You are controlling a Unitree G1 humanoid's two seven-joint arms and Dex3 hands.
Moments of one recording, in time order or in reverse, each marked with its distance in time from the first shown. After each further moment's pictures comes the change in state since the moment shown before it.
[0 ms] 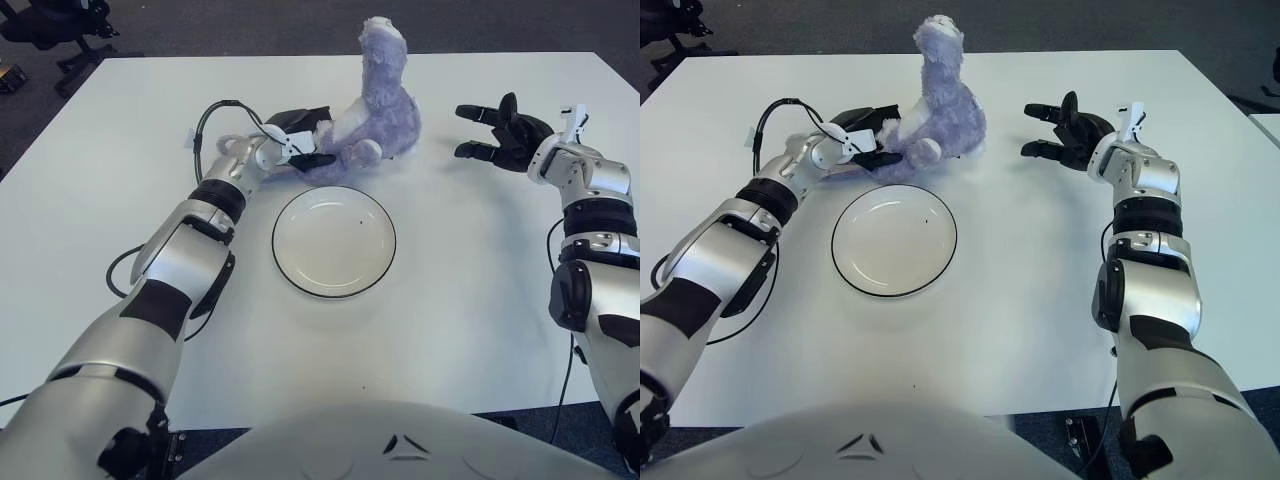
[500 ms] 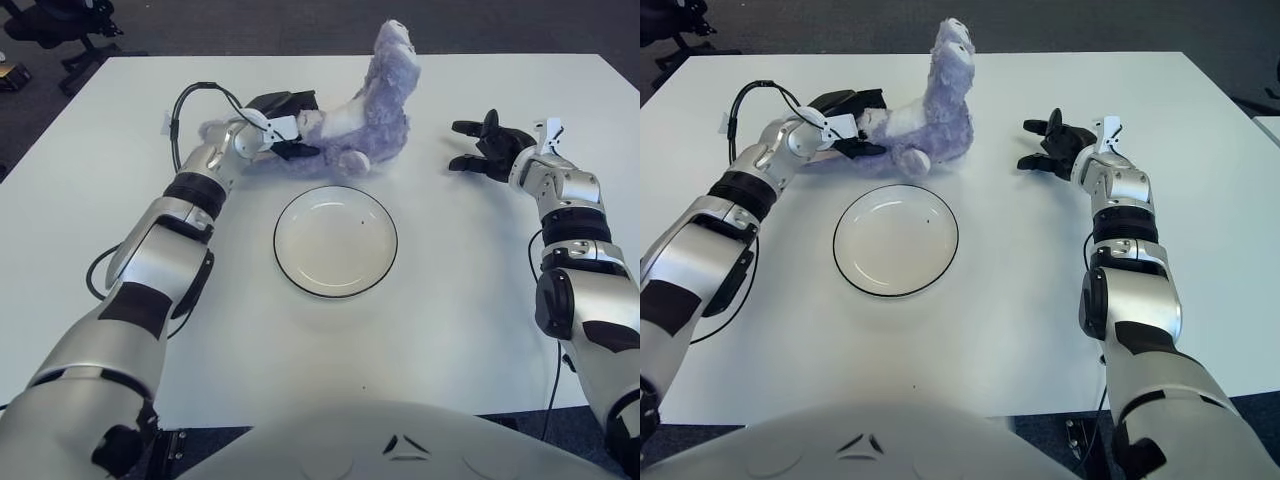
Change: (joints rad) left arm 0.088 0.078 0.067 -0.283 -0.015 0.133 -0.097; right arm -0.002 0.023 0.003 0.098 0.000 -0.149 -0.022
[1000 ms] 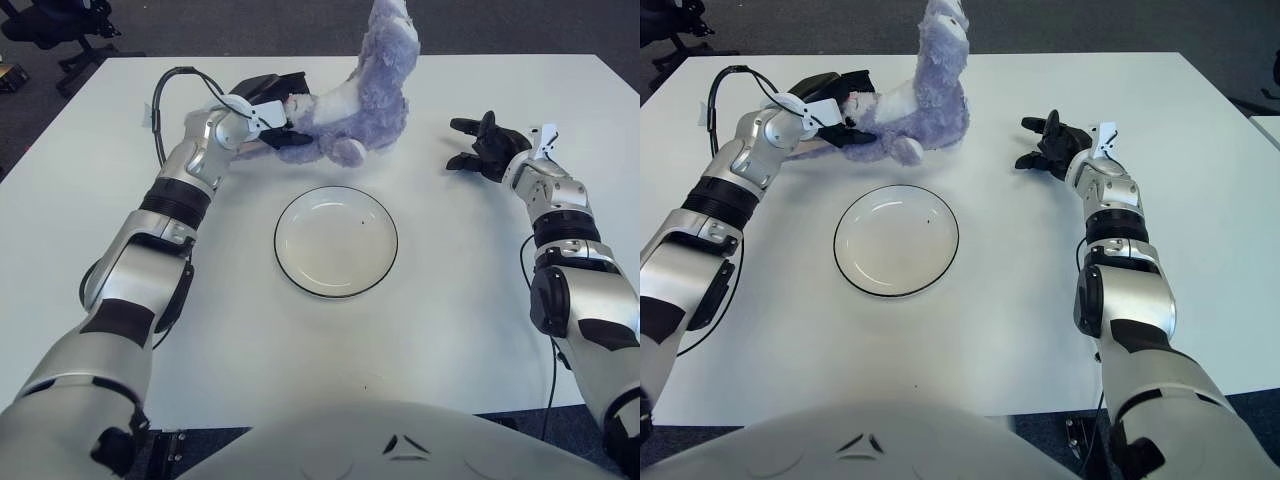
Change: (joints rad) left arm 0.050 0.047 0.057 -0.156 -0.034 -0.017 -0.033; right arm -0.026 0.008 0.003 0.071 0.000 -0.052 -0.005
